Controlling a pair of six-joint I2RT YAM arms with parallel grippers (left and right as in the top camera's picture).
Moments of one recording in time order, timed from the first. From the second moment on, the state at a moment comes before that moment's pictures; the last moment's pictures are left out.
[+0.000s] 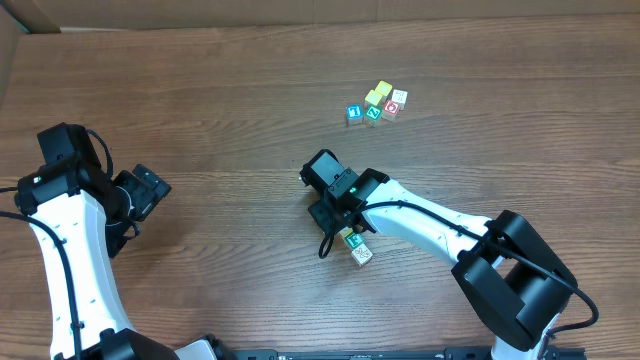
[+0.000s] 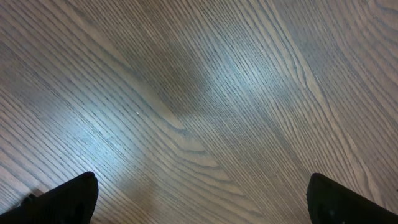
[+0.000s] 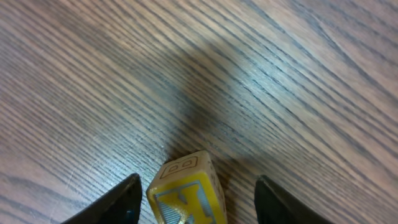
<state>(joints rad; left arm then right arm) 0.46 1.43 1.25 -1.20 0.03 -0.49 0.81 1.92 1.25 -0.58 0.01 0.19</state>
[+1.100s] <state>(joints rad) 0.46 1.43 1.25 -1.20 0.03 -0.49 0.81 1.92 1.26 -0.64 0.01 0.24</state>
